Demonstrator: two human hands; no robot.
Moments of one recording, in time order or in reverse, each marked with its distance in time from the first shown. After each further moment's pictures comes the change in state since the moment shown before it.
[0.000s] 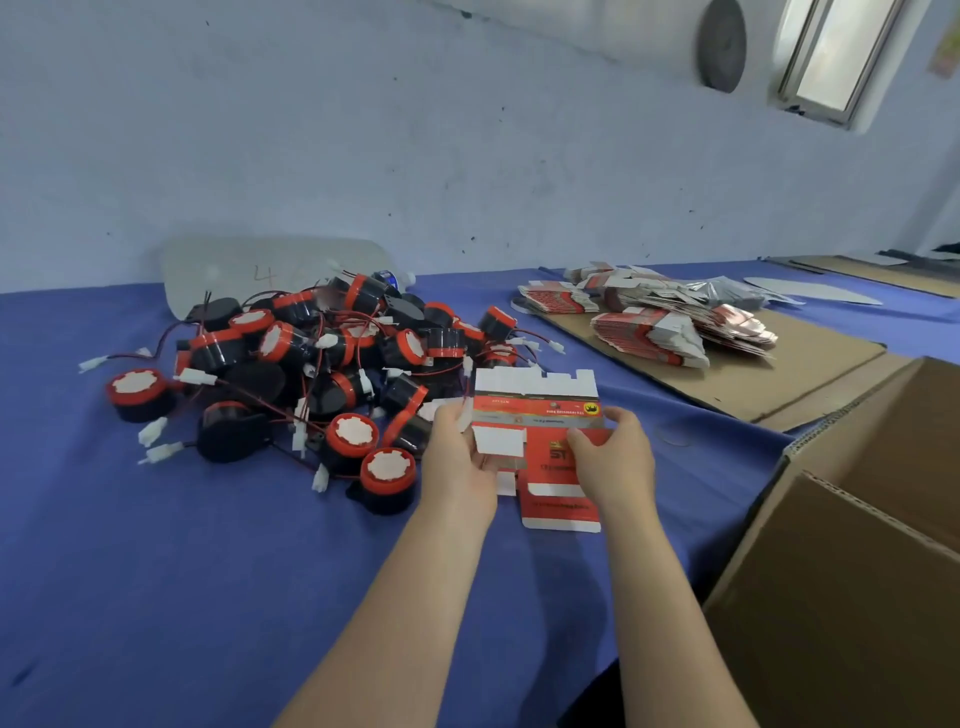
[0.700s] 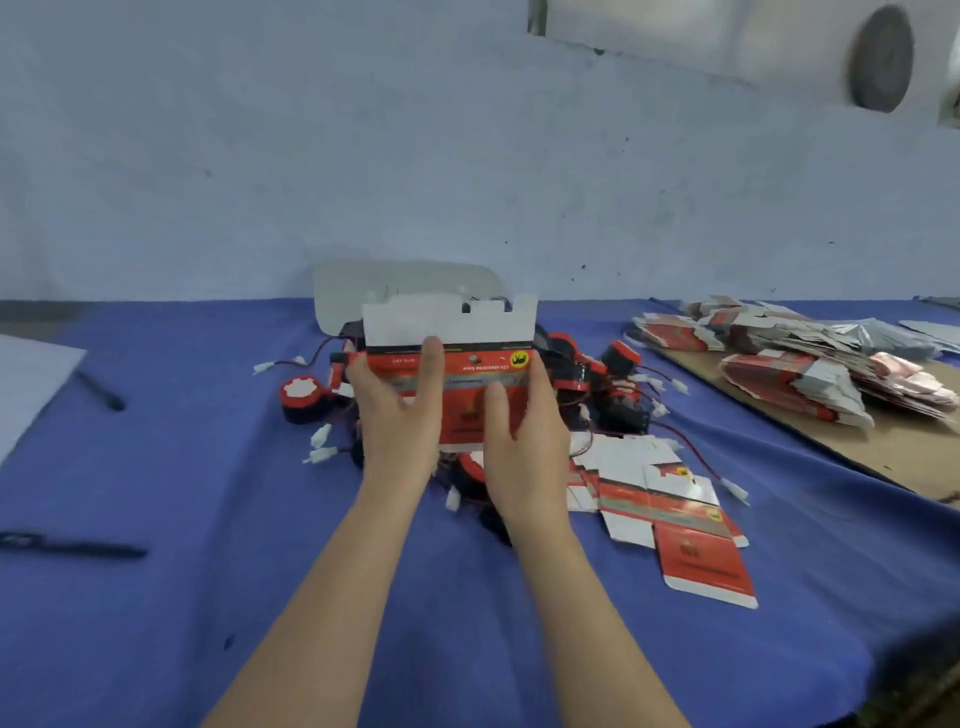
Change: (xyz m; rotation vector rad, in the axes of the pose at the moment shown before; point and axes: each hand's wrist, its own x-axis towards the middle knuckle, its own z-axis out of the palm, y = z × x) left_hand -0.020 0.140 -0.079 0.645 0.273 0.896; right_hand -0.094 -0.110 0.127 0.395 -0.198 -0.592
